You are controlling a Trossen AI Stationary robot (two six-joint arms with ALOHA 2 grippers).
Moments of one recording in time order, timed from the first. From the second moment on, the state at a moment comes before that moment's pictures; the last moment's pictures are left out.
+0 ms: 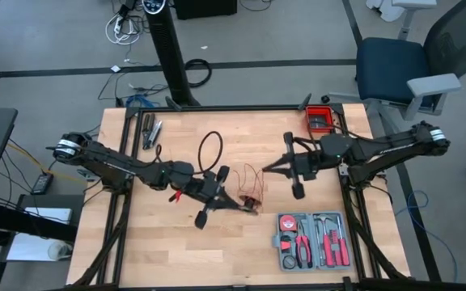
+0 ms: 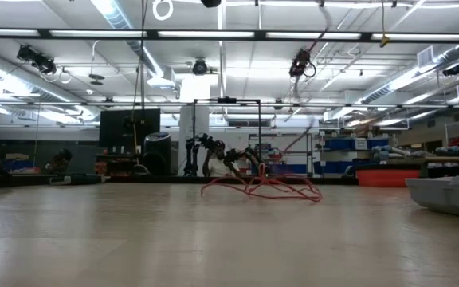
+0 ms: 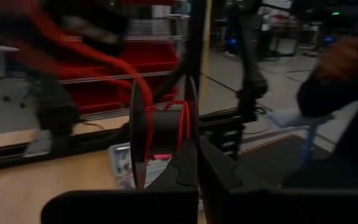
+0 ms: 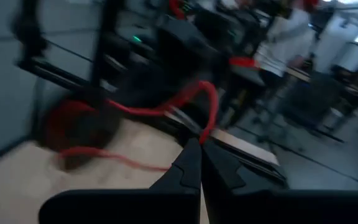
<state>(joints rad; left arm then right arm) -0.24 1.45 0.92 0.49 0.17 -0.03 0.17 1.04 0.90 0.05 0.07 -0.39</state>
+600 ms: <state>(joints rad) -0.29 1.45 0.92 0.66 0.12 0.24 0.13 1.27 0.90 0.07 -0.14 -0.36</state>
